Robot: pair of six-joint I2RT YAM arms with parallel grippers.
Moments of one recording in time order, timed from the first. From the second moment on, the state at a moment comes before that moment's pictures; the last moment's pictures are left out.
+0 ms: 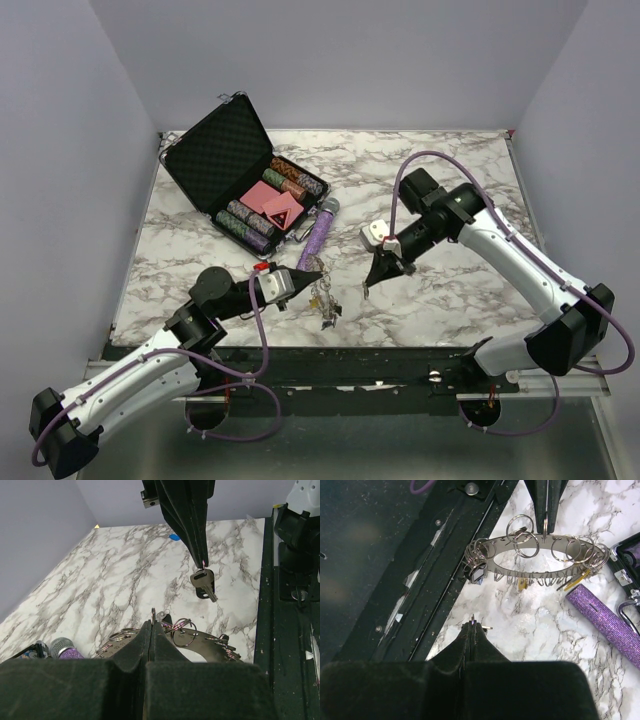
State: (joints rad) left arm -0.82 0.58 0.40 0.26 0.43 0.22; right arm 0.61 1.41 1.39 -1.30 -1.02 -1.31
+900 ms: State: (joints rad) left arm -0.82 0.58 0.40 0.24 0.42 0.24; right arm 0.61 1.41 1.39 -1.19 -1.00 -1.12
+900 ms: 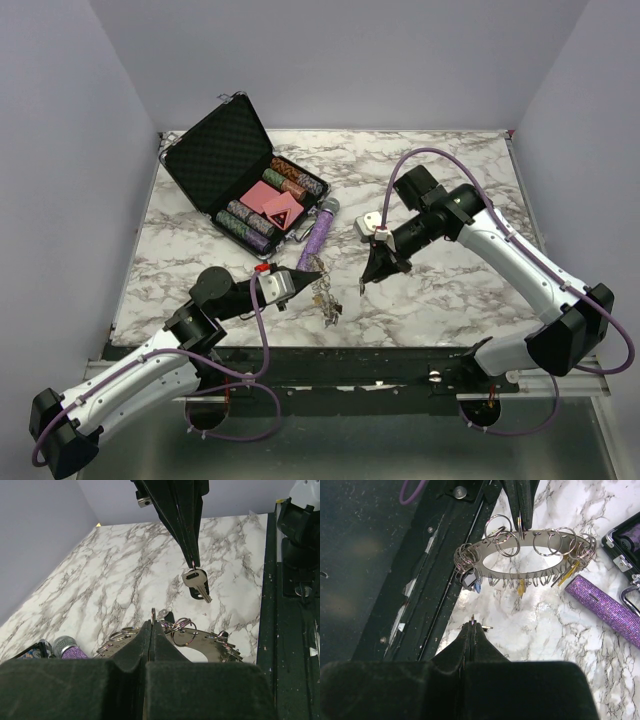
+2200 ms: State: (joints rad) left arm -0.82 0.57 0.40 0.24 0.42 0.25; right arm 0.62 1.41 1.38 -1.17 -0.98 -1.08
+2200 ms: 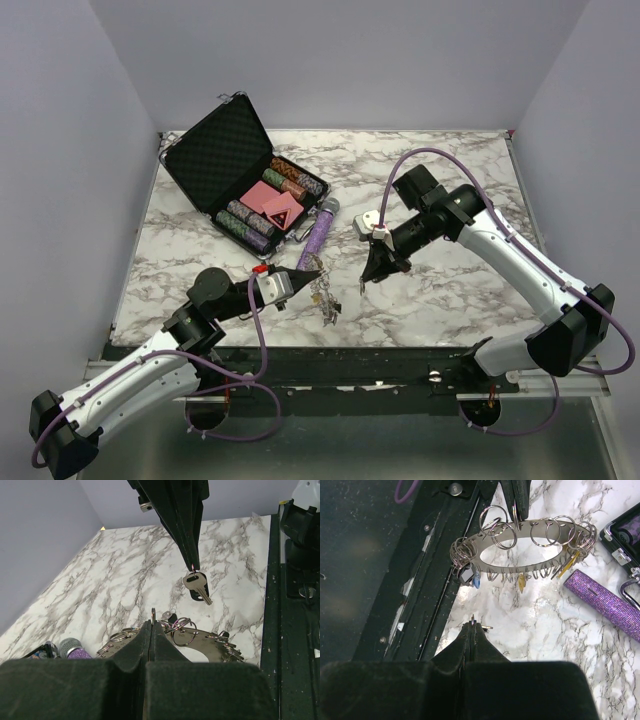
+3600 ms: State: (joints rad) left arm -0.81 0.56 0.40 0.24 0.41 0.26; right arm 0.62 1.41 1.38 -1.17 -0.98 -1.09
